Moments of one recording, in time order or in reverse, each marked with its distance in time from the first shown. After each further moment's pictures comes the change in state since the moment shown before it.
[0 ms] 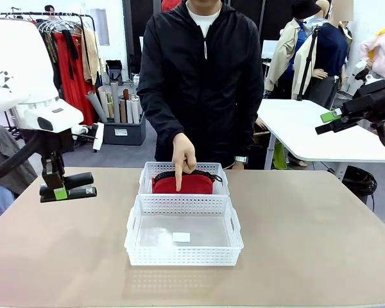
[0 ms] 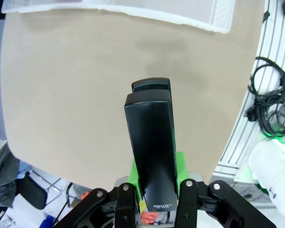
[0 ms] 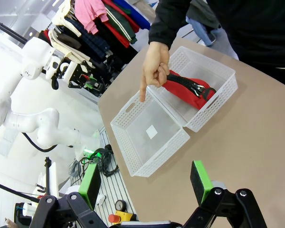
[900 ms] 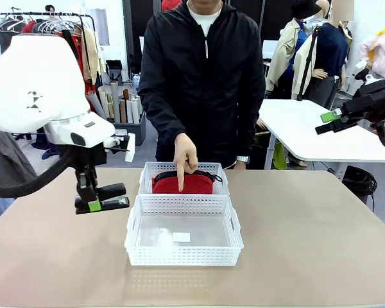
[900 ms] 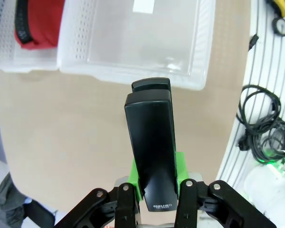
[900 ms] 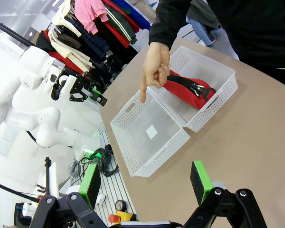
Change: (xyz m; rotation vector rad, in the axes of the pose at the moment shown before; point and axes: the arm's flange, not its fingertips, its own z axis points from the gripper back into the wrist) left arm 0.067 -0.034 -0.019 -0.012 -0.077 -0.079; right arm 0.000 0.000 0.000 0.000 0.000 0.000
